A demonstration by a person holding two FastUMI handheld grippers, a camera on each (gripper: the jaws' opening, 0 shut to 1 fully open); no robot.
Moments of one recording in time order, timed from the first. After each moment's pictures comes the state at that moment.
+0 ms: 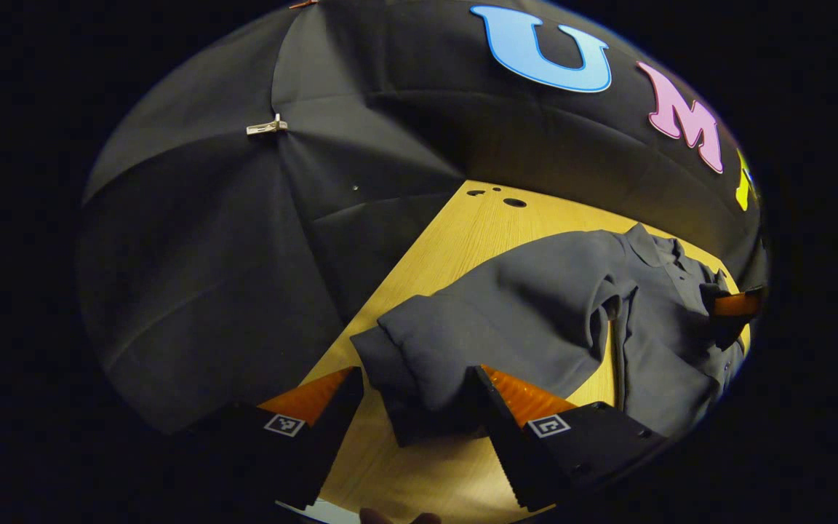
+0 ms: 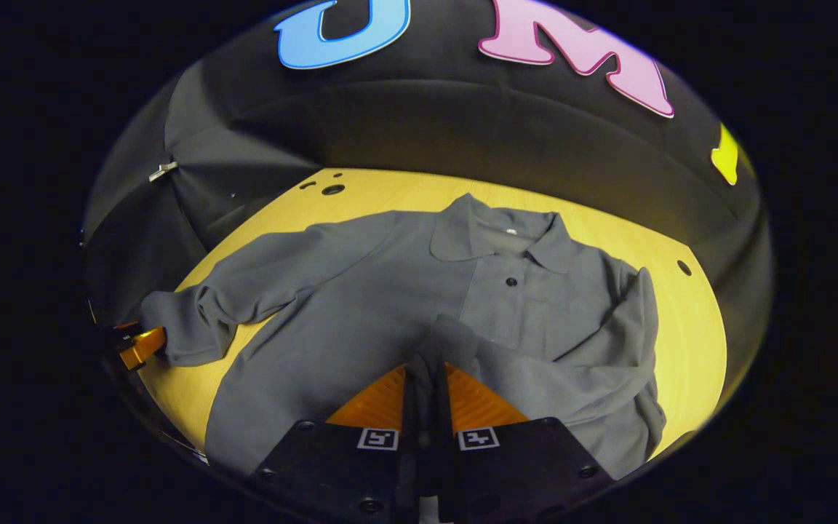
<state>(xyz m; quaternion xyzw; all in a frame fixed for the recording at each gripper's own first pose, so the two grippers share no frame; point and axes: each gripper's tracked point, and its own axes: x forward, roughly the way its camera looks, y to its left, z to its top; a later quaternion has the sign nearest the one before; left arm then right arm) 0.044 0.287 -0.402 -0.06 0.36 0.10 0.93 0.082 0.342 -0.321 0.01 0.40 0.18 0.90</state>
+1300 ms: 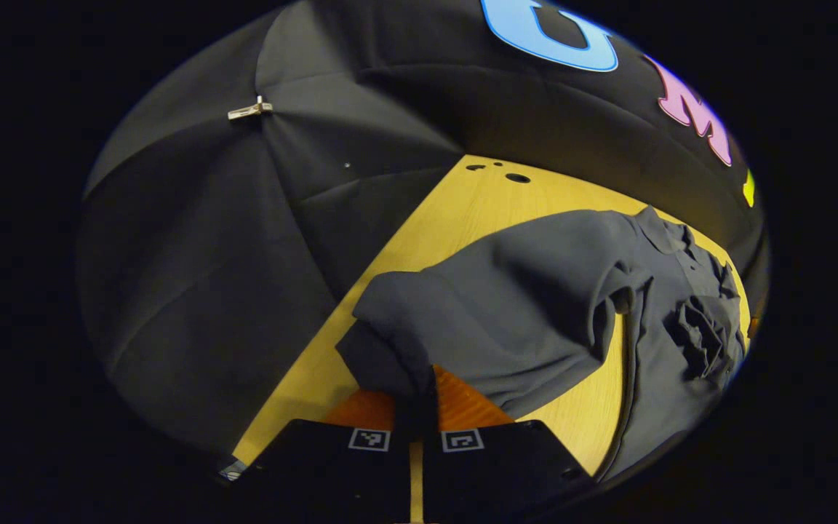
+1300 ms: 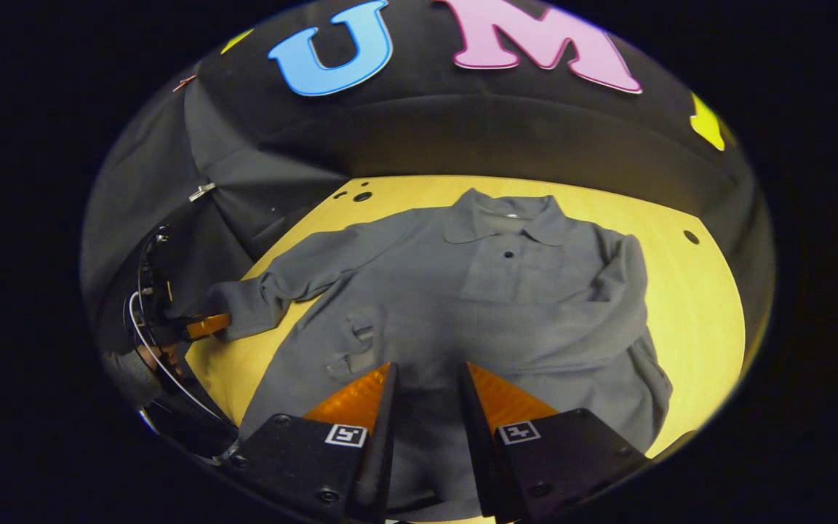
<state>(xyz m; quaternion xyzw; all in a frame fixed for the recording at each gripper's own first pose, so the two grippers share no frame) 0.059 0.288 -0.404 -0.06 0.39 0.11 0.91 0.018 0.275 -0.279 0.08 0.40 0.23 0.89</state>
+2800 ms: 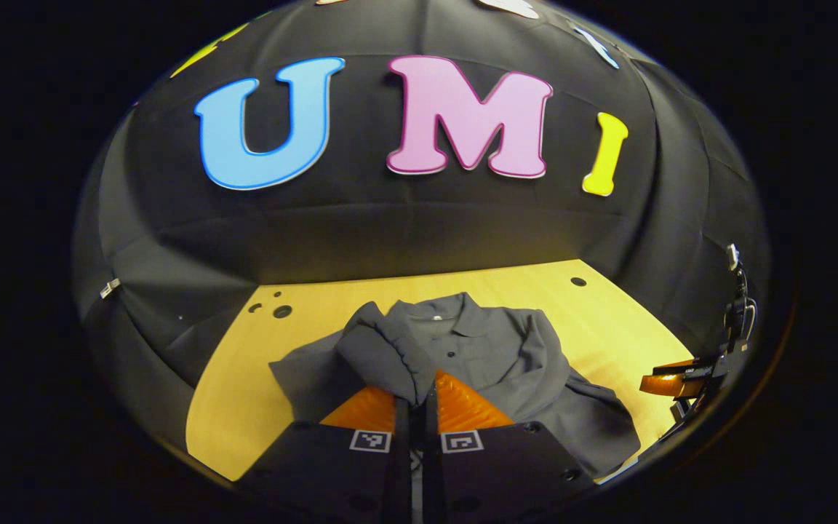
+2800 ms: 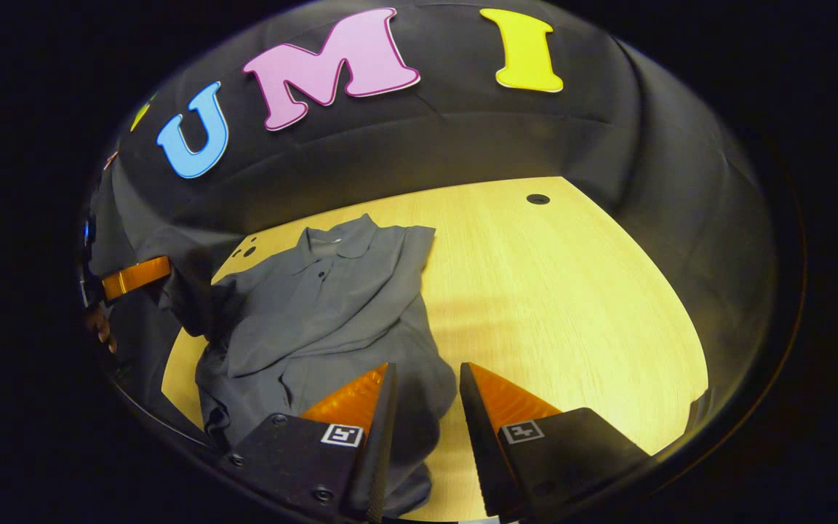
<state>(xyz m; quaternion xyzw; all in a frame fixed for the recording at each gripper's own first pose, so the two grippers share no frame) 0.117 -0.126 -0.206 0.02 0.27 -0.16 0.95 0.018 0.010 -0.316 0.16 0.39 0.08 0.91</state>
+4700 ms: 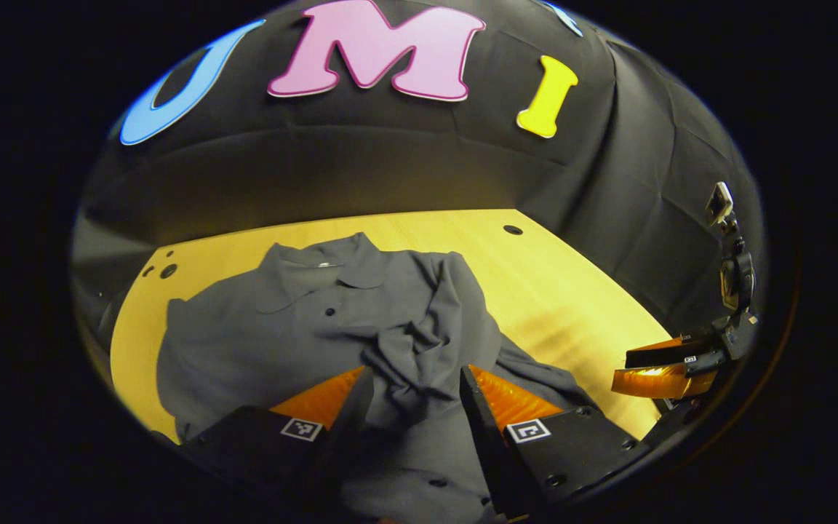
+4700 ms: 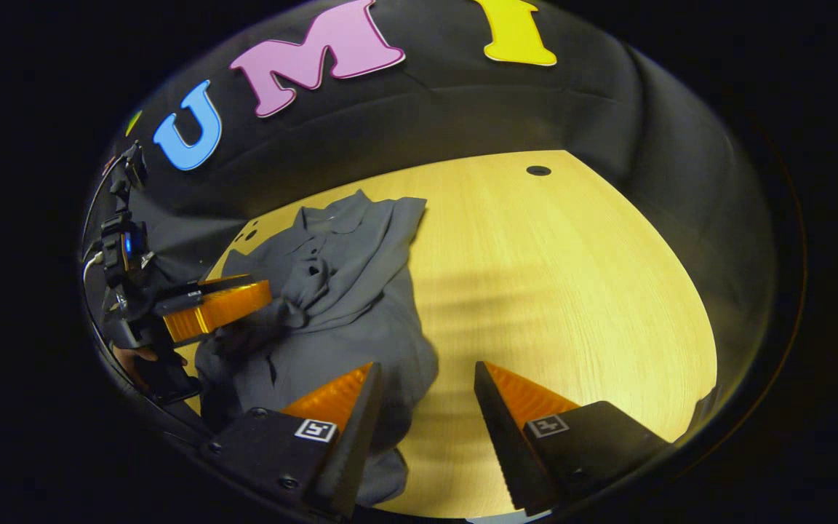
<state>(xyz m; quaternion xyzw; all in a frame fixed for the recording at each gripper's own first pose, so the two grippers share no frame) 0.090 -0.231 -0.293 0.00 0.33 -0.26 0.91 -0.003 0.012 -0.339 0.17 0.42 0.11 0.89</state>
